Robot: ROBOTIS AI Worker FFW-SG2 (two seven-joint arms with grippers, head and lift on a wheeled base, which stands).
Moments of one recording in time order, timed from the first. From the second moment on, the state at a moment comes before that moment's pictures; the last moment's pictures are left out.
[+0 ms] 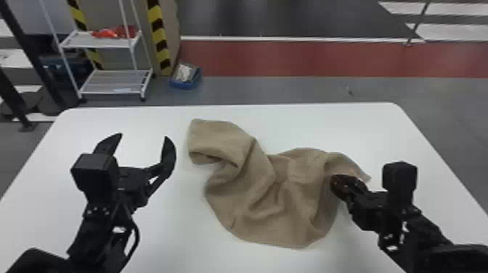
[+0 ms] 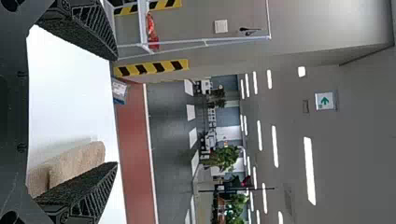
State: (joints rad) left arm 0.30 0.30 -0.17 -2.03 0.13 0.12 0.28; right arm 0.21 -0.15 -0.05 -1.85 -0.06 0.50 0.26
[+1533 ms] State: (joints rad) left arm 0.30 0.30 -0.17 -2.03 0.13 0.14 0.27; right arm 0.18 -0.15 -0.06 -1.84 -0.05 0.57 0.26
